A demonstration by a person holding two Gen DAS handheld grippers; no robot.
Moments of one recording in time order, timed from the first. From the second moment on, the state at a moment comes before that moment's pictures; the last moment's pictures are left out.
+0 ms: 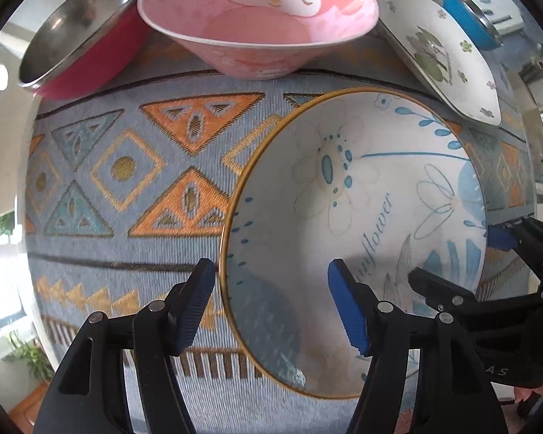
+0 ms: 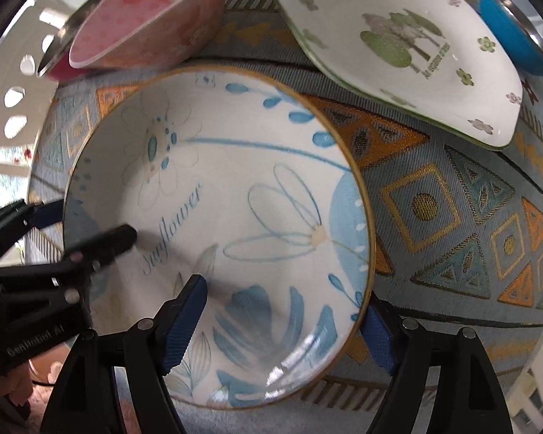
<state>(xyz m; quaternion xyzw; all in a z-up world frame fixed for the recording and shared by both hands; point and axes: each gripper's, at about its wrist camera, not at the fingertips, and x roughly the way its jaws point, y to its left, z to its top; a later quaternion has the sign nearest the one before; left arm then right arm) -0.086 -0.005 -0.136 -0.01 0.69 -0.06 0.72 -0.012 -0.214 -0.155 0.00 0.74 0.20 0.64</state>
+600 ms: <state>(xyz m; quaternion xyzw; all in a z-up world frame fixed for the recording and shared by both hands) -0.080 -0.069 -0.063 -0.06 0.66 0.00 0.75 0.015 -0.323 -0.117 0.04 0.69 0.23 0.68</state>
